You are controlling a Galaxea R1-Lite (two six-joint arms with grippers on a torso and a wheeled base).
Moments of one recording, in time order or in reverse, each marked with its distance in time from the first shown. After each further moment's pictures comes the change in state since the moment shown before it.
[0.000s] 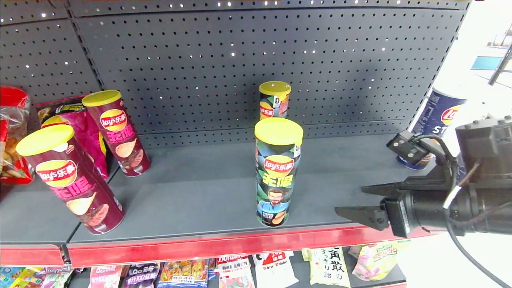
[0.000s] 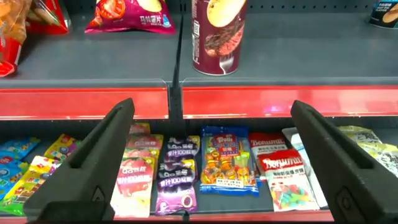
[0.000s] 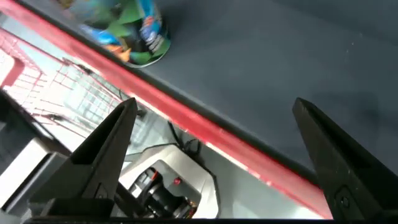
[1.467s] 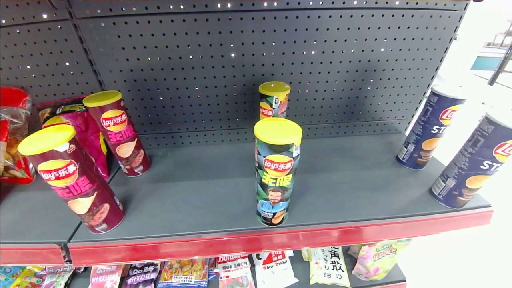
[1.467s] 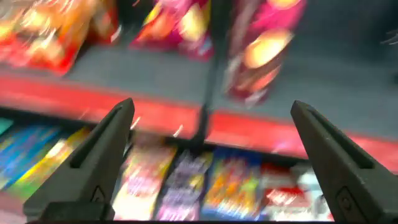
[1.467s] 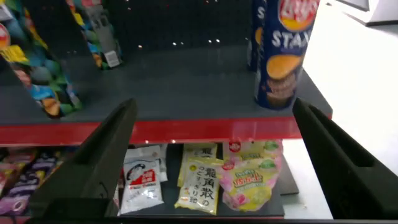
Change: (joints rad) left arm -0.005 0.000 -0.027 -0.063 0.112 -0.086; right arm -0.448 -1.124 0.396 0.074 -0.125 0.035
